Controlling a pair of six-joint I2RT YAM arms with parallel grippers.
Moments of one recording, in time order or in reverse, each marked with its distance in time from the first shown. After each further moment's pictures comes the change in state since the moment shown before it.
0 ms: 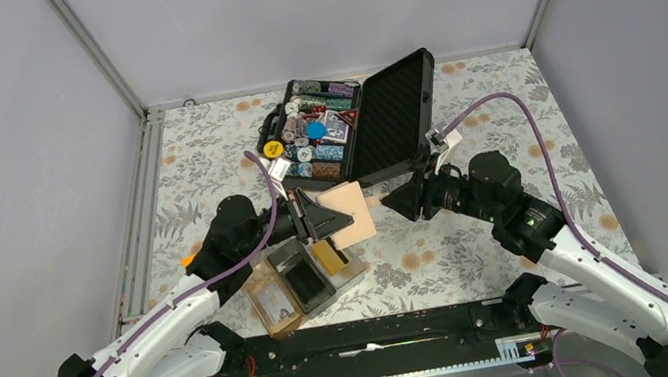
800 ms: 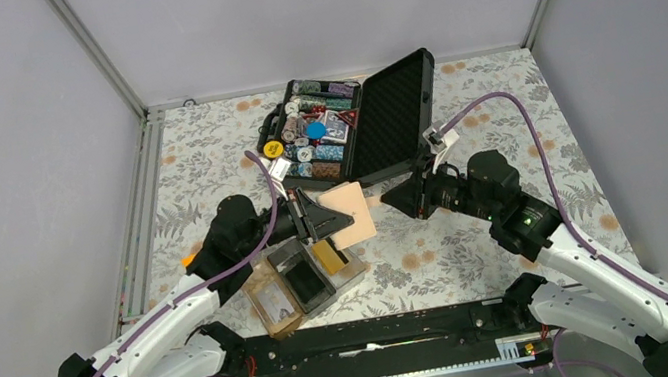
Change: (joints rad) left arm 0.000 0.003 0.000 0.004 0.007 -0.005; right arm 0.000 0.017 -0.005 0.050 -0.025 -0.002
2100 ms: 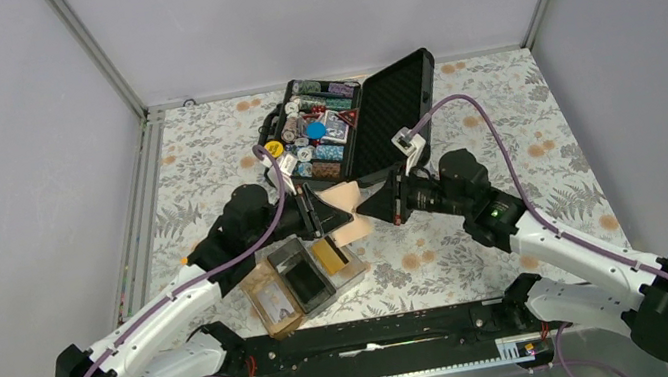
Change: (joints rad) left arm -0.047 0.051 0.118 -0.263 -0.171 0.054; right arm 0.063 0.188 -0.022 0.225 -0.140 0.117
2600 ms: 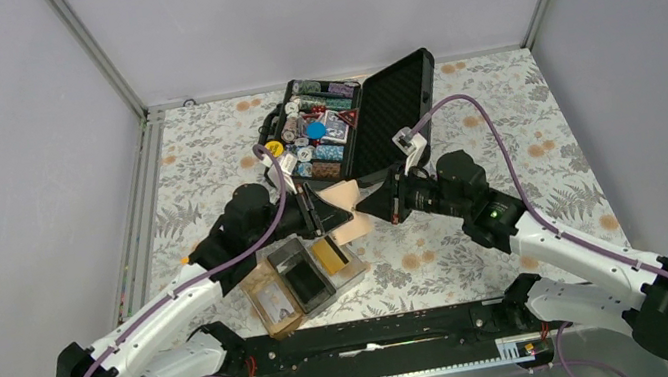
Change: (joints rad) left arm 0.000 0.009 0.000 0.000 -0.021 0.003; right arm 0.026 0.003 0.008 -0.018 0.095 0.011
